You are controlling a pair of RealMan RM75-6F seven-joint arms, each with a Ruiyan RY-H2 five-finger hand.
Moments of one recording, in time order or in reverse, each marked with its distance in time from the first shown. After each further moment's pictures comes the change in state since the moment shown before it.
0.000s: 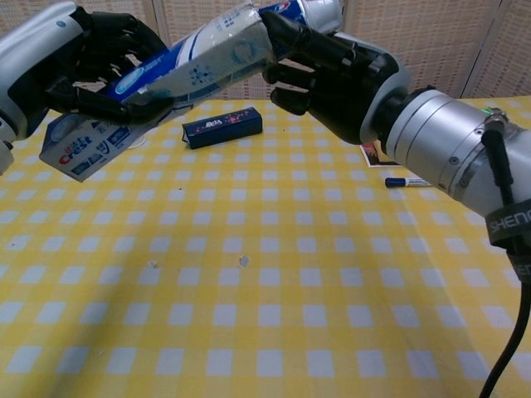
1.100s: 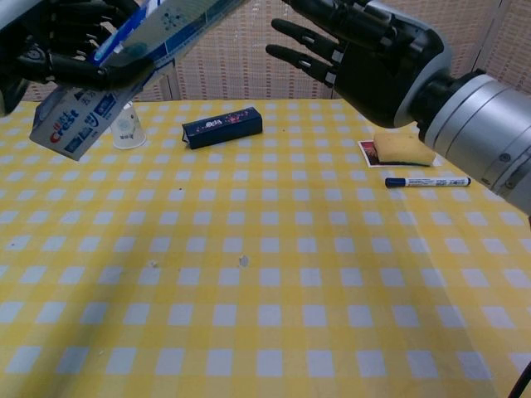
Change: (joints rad) left arm 0.011 0.008 -0.035 0.003 0.011 0.054 -0.081; right arm -0.020 0.064 -0.063 0.028 -0.149 0.143 0.099
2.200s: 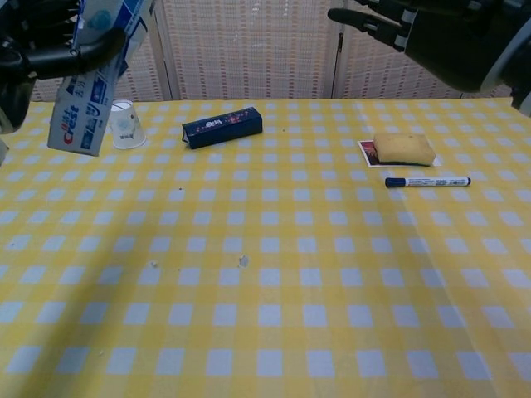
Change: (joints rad) left arm 0.014 -0.175 -0.036 0.224 0.025 0.131 -0.358; right arm -0.032 0.192 -0.056 -0.062 -0.072 0.078 -0.097
